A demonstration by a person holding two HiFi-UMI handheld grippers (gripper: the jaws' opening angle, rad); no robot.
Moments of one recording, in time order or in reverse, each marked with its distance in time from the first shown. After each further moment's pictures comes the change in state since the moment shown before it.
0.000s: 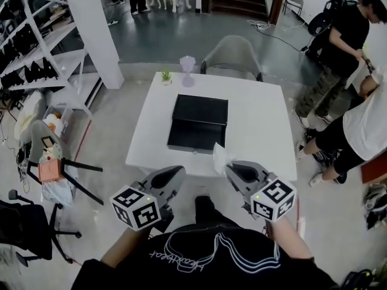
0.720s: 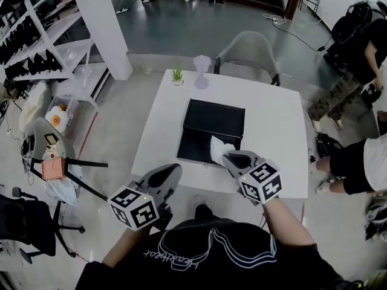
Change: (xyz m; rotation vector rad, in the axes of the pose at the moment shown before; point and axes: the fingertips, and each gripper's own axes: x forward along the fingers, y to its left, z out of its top) left arm 0.019 0.085 0.032 -0.055 -0.018 0.114; right arm 0.121 -0.080 -0.025 -0.029 0.224 0.013
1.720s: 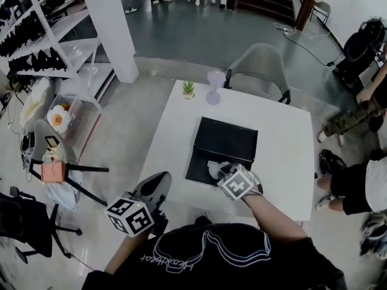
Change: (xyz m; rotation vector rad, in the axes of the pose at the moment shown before) left arm -0.005 0.090 0.019 -0.089 -0.079 0.153; right arm 0.126 -0.039 -0.090 -0.182 0.532 -0.016
